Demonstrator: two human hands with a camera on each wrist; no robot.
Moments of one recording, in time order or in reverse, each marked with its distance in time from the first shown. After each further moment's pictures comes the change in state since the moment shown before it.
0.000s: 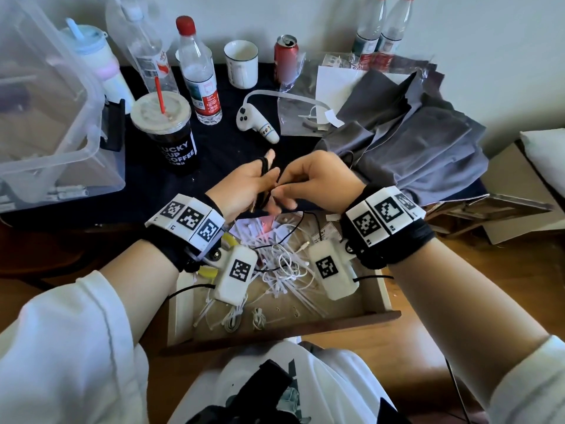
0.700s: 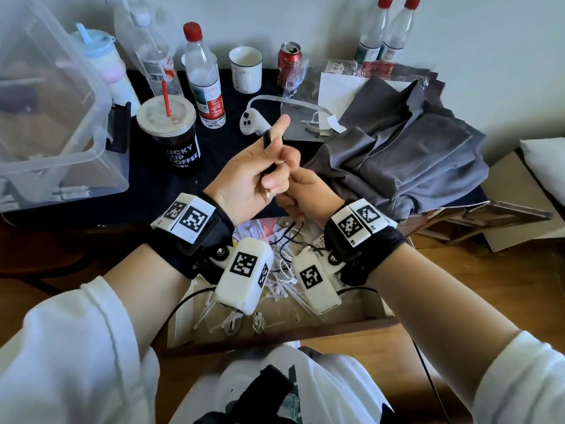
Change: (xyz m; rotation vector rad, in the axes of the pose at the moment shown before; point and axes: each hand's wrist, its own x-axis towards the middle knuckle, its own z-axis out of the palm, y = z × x) left_hand -0.011 0.024 0.012 -0.531 -0.172 0.261; right_hand 0.010 0.007 0.040 0.703 0.031 0.230
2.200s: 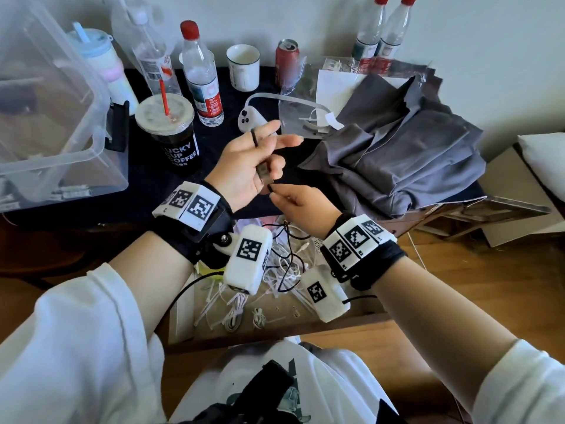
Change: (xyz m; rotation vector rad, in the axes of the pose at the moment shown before) left_hand 0.008 0.003 -0.005 0.054 0.226 0.013; right_hand -0.008 0.023 -0.006 -0.670 0.024 -0.190
